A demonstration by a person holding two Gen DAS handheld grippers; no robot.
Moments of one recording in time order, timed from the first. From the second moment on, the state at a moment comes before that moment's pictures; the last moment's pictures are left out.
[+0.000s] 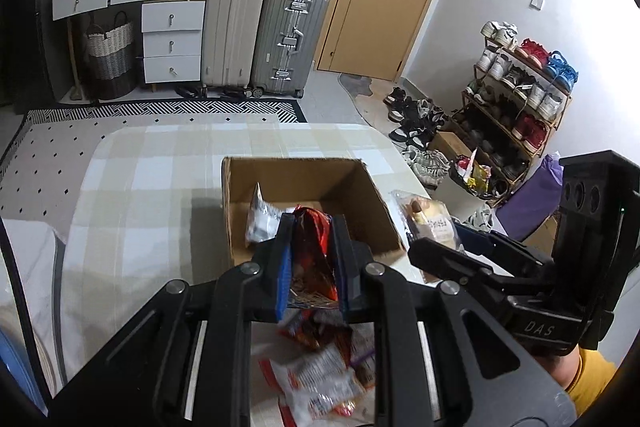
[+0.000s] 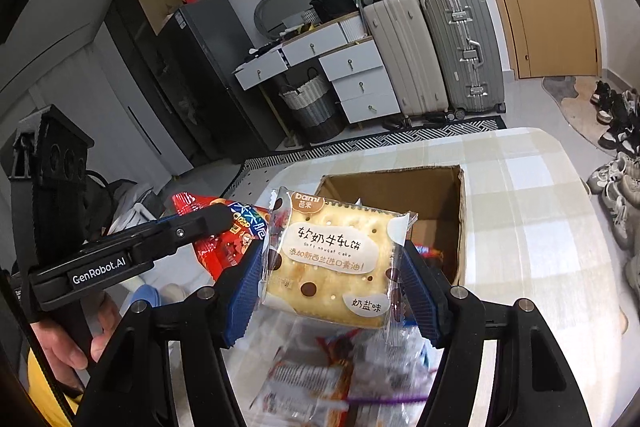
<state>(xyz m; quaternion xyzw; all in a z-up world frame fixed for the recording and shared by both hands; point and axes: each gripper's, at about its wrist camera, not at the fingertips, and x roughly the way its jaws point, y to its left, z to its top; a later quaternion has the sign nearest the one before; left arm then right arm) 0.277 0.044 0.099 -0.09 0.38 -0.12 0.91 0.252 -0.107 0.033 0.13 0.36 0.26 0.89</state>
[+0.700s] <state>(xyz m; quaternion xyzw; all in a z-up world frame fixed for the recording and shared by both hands) 0.436 0.033 -0.011 -0.13 0.44 -0.12 0.88 0.347 -0.082 -0.036 0.03 0.40 0.22 0.89</state>
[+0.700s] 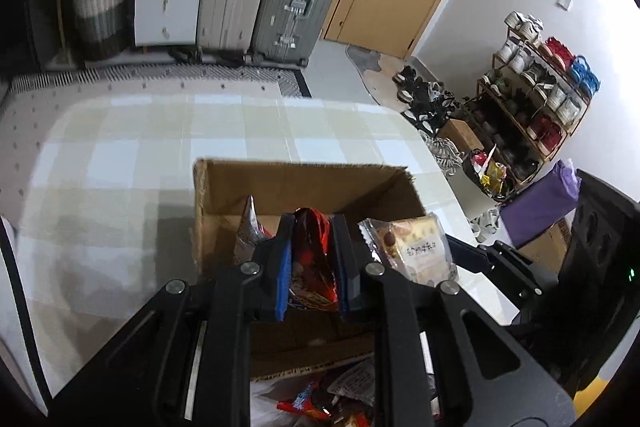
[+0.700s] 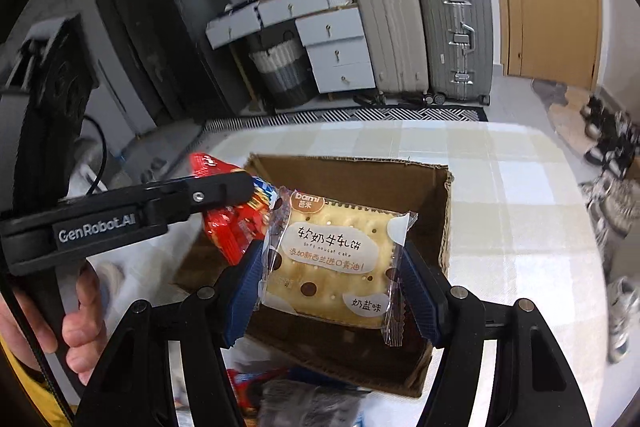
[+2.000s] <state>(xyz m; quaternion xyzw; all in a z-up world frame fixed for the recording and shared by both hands) 0.414 0.023 -0.020 -0.11 0.43 -0.14 0.88 0.351 -0.085 -0.039 0.00 0.41 0.21 0.89</state>
